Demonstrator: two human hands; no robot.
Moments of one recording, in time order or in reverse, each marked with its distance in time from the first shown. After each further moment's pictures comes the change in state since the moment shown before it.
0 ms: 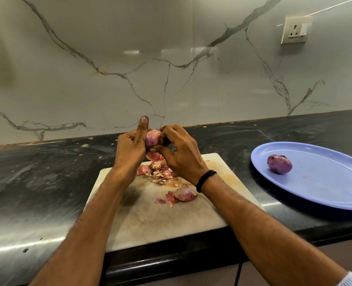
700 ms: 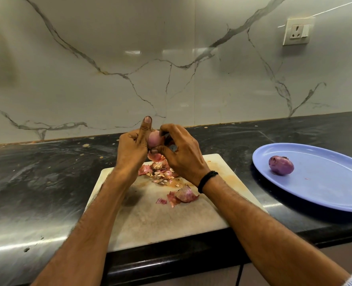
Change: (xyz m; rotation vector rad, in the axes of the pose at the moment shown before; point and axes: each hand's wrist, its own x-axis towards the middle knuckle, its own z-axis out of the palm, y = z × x) left_hand -0.004 0.003 0.000 0.038 -0.001 0.054; right_hand 0.000 -0.004 -0.003 0.013 -0.004 -0.016
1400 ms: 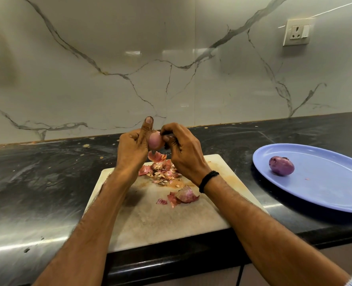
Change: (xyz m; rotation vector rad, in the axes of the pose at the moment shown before) left_hand -0.001 0.003 -0.001 0.032 0.008 0.006; right_hand 0.002 0.004 0.001 0.083 0.037 0.034
